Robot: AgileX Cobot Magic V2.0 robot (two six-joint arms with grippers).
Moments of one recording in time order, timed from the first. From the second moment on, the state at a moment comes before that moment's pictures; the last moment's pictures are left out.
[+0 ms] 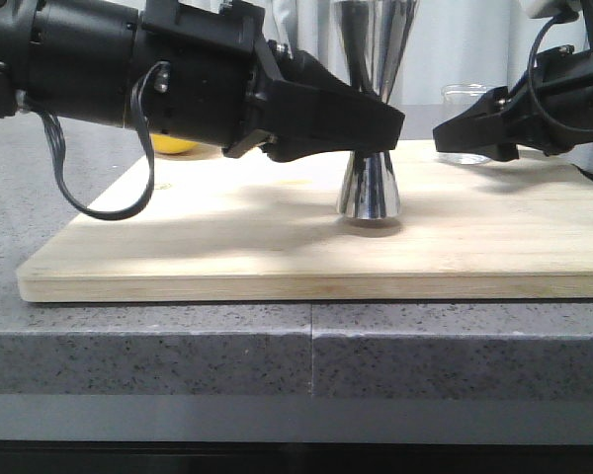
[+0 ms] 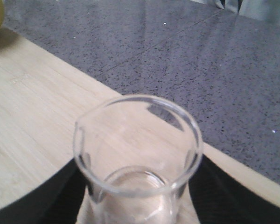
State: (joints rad) left arm -0.59 1.72 -0.91 1.19 -0.83 -0.89; right arm -0.06 1.76 -0.87 -1.02 -0.78 0.58
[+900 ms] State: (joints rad) left arm -0.58 1.72 -0.97 1.20 -0.83 -0.89; right arm -0.06 1.51 -0.87 -0.93 -0.83 0.58
